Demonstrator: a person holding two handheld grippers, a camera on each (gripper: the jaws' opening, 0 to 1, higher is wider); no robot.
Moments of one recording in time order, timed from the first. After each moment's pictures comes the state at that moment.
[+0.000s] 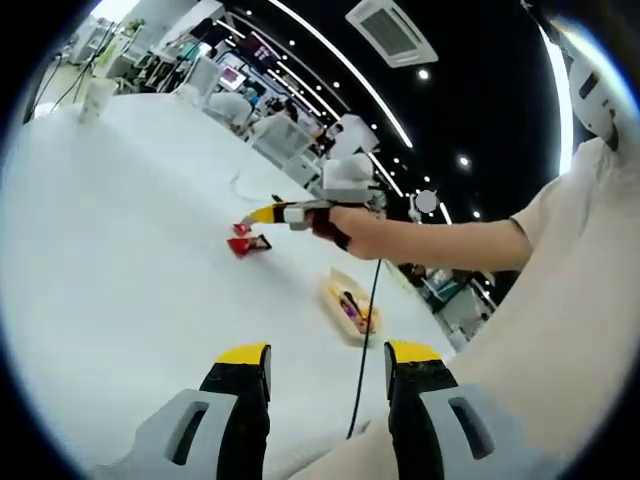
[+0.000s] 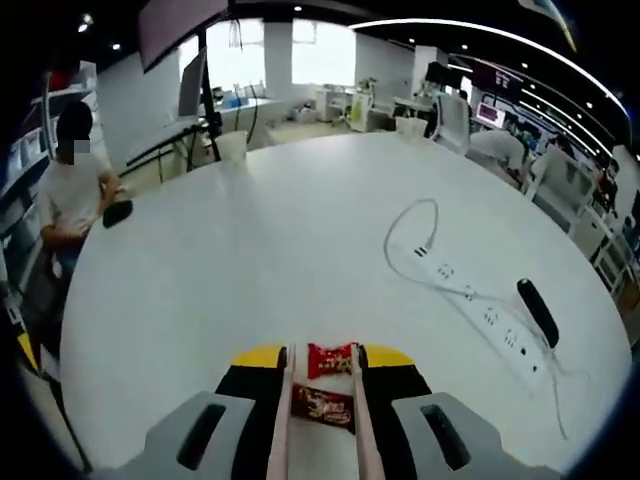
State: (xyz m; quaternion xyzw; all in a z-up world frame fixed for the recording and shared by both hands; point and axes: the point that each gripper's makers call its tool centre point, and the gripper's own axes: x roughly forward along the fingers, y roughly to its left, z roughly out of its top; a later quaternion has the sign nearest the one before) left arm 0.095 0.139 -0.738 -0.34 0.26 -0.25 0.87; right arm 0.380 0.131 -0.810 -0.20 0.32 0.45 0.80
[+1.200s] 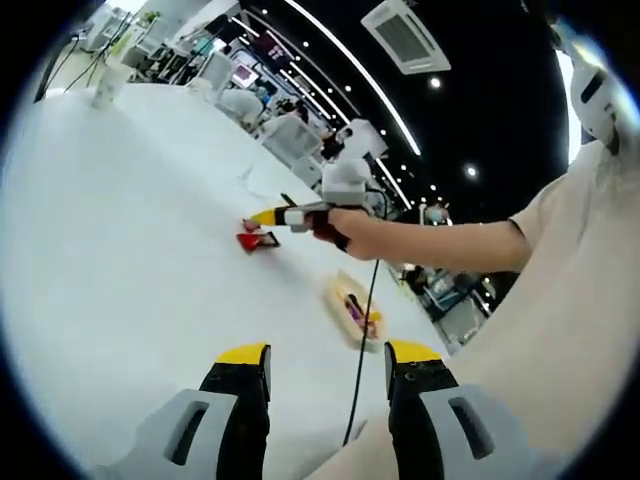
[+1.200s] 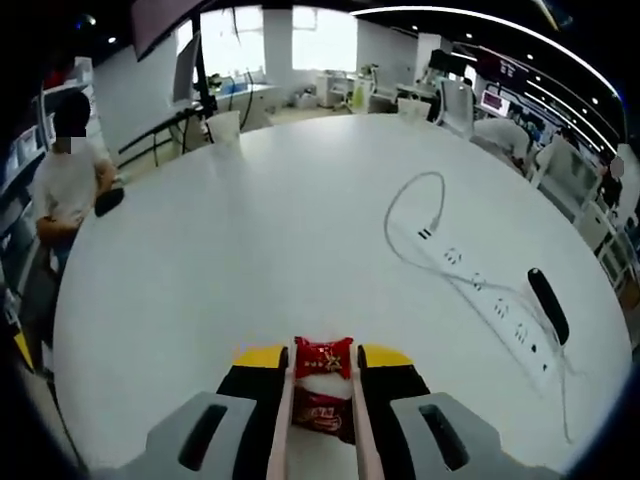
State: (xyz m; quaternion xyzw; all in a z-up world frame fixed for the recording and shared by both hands) left arm 0.098 0.144 -0.750 -0.36 0.26 -0.23 0.86; right arm 0.392 0.130 -0.842 -0.21 0.35 0.45 0.79
